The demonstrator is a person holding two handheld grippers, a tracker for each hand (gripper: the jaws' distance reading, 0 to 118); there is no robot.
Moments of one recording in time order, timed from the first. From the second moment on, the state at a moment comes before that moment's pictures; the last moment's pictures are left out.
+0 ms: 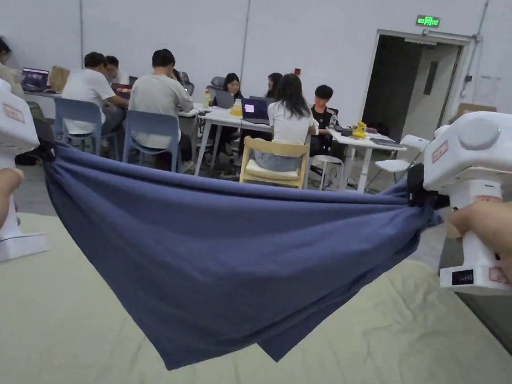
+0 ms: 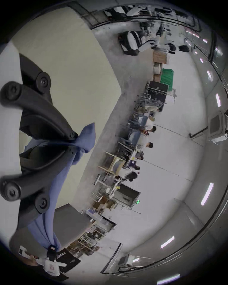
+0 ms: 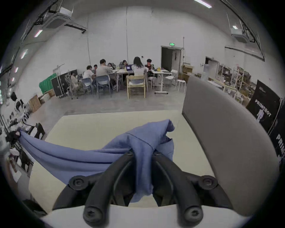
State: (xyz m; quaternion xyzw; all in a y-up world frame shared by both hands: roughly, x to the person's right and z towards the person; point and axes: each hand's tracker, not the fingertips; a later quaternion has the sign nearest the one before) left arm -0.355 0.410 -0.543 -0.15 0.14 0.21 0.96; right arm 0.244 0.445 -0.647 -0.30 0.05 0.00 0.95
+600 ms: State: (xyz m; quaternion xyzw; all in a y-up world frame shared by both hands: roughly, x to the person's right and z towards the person) left arm -0.324 0.084 -0.368 -0.41 0.10 0.26 0.87; right arm 0.299 0.084 -0.458 -0.48 0.07 0.01 0.88
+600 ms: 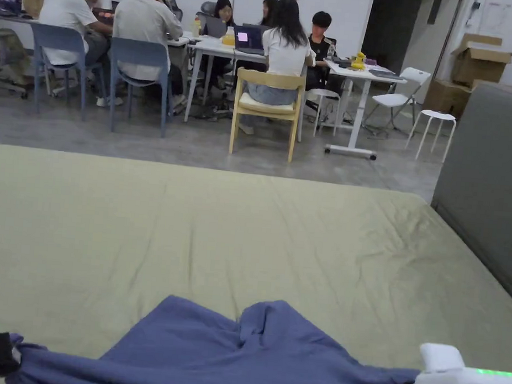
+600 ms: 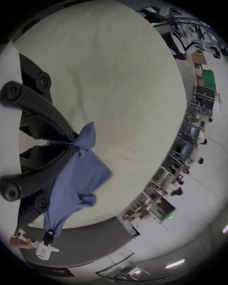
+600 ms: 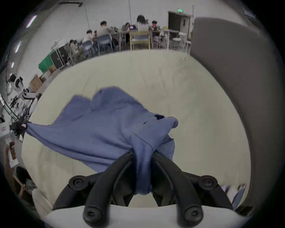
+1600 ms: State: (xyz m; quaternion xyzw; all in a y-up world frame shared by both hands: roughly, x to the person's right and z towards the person) left arm -0.268 0.094 -0.200 -0.41 0.13 0.20 0.88; right arm 0.280 0.148 -0.329 -0.40 0.09 -0.02 0.91
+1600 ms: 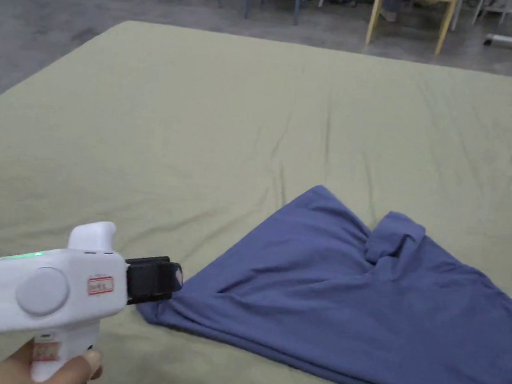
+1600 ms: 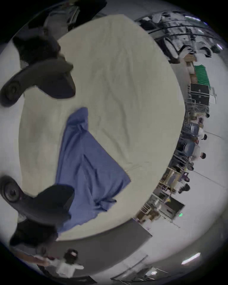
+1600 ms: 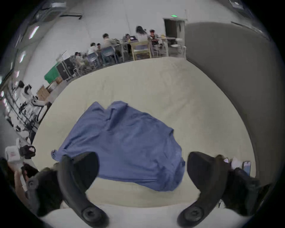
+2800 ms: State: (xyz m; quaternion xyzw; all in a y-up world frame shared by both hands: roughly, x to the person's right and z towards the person) left arm -0.273 0.006 -0.261 -0.41 0.13 0.25 0.87; right arm 0.235 -0.005 -0.615 -0.56 0.14 0.08 0.81
